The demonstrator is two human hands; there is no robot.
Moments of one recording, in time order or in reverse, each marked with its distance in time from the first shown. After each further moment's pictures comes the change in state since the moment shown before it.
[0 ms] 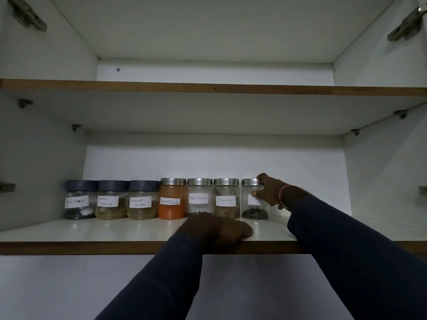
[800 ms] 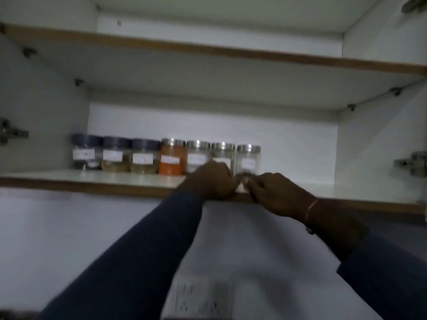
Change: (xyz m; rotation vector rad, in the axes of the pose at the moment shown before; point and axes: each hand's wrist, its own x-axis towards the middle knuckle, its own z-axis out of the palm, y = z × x) left_hand -0.029 0.006 0.007 -0.025 0.573 0.012; right_hand -0.167 -0.014 0.014 -0.118 0.041 -0.268
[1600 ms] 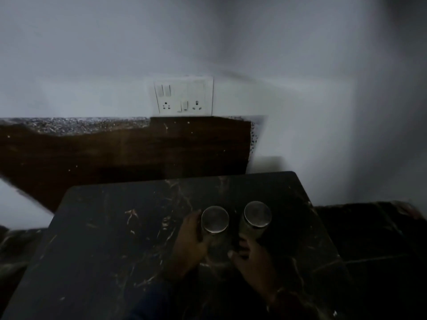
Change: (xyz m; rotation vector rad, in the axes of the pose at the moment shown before) left_hand -0.438 -0.041 0.377 -0.670 -0.423 -0.593; right_hand -0.446 0.053 0.345 0.610 -0.612 0.953
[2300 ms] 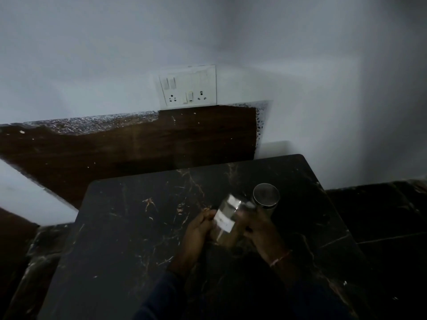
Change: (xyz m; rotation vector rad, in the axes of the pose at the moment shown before) left_hand -0.044 0.017 -0.022 -0.670 -0.181 -0.285; right_hand -0.004 -0.028 0.000 0.874 -0.150 -0.055
